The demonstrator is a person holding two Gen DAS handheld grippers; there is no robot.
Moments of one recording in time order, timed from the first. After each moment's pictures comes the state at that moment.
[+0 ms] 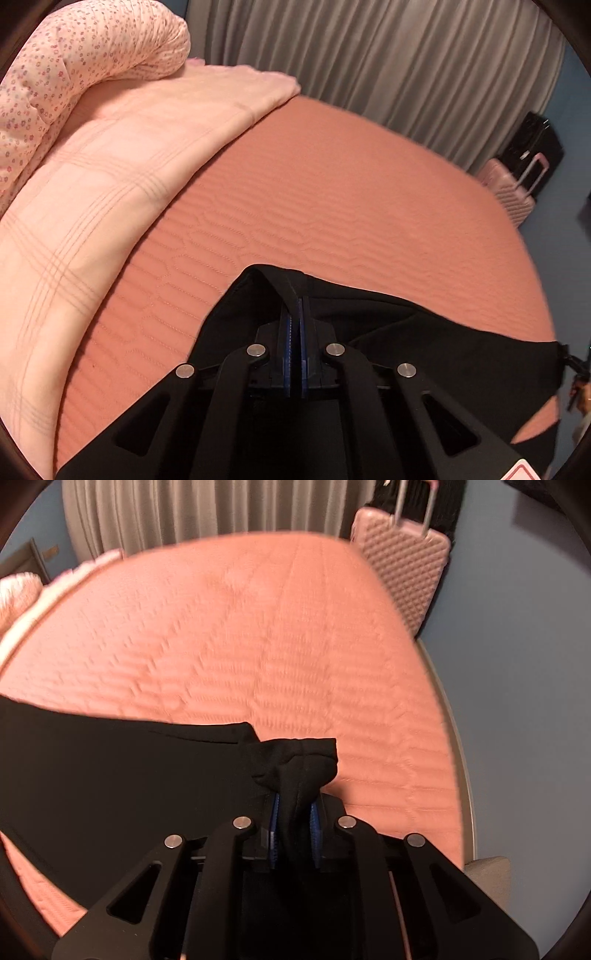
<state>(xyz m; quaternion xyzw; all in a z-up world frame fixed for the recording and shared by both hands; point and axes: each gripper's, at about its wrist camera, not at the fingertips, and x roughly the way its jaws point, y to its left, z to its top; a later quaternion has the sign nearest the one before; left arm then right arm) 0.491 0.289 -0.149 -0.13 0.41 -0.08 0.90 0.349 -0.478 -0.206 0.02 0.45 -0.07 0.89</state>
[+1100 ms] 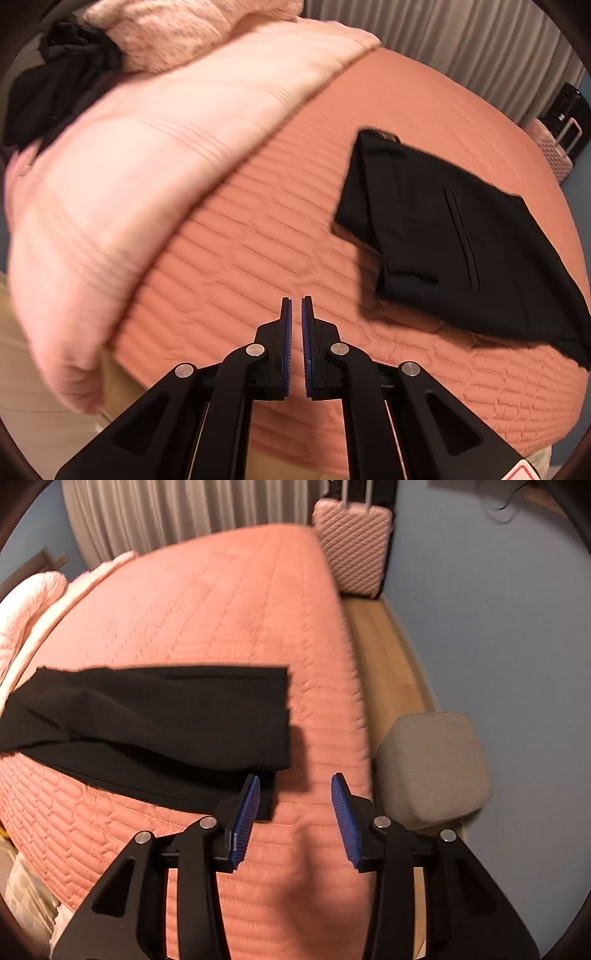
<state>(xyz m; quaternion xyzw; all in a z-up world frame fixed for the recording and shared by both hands) 0.126 0.404 -0.180 -0.08 0.51 0.06 0.86 -0.039 -0.506 -0.173 0.06 0.46 -0.10 0.88</state>
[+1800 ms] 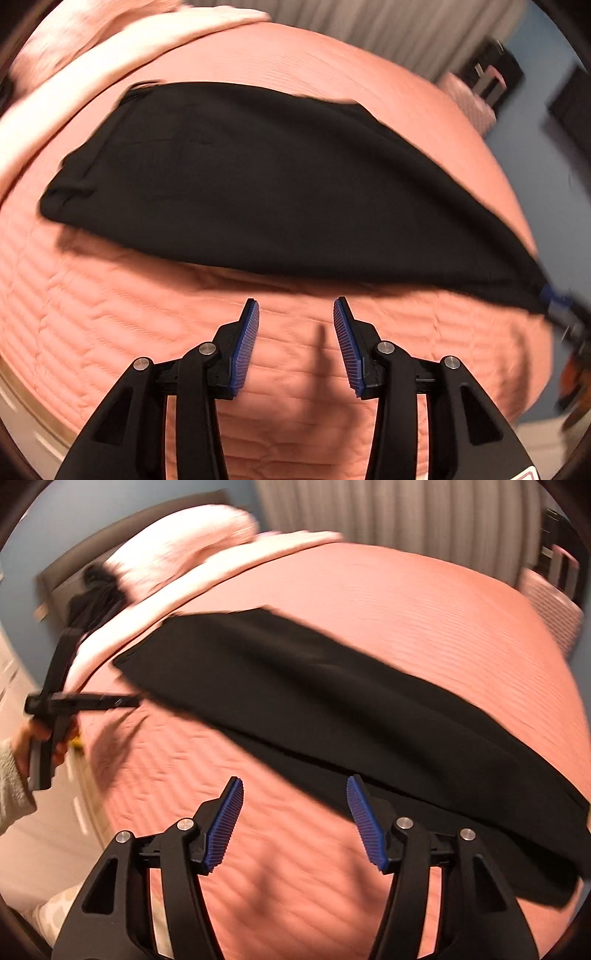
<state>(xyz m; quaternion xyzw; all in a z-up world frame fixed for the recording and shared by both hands) 0.103 0.199 -0.217 -0.13 0.51 -0.09 0.85 0.040 -0.094 -0.195 -0.04 0.45 0.24 0.86</state>
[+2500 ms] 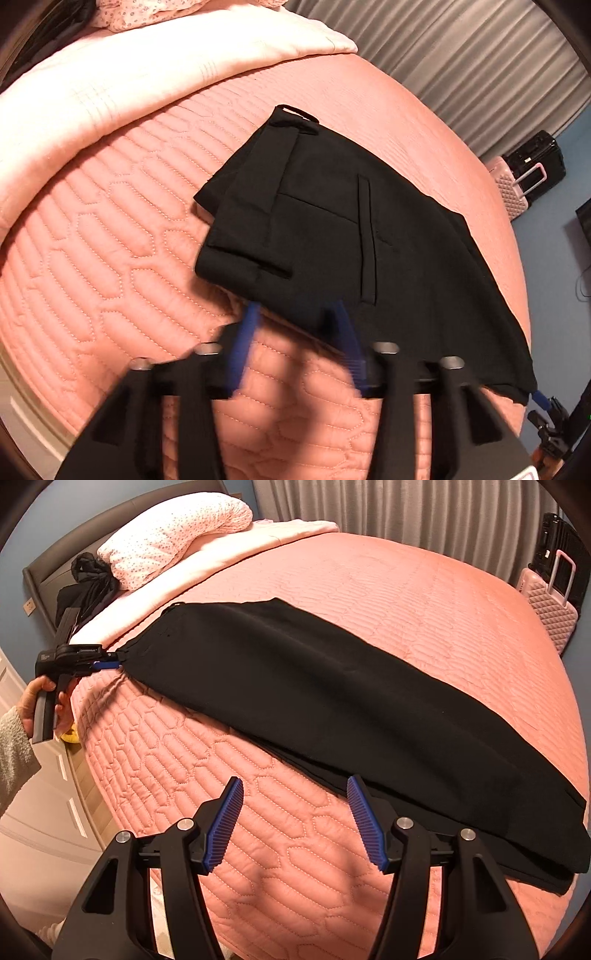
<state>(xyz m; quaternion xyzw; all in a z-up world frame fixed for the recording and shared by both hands) 0.130 0.349 -0.218 -0.24 0.49 -0.02 0.84 0.029 -0.084 -0.187 -0.05 0.46 0.18 0.87</state>
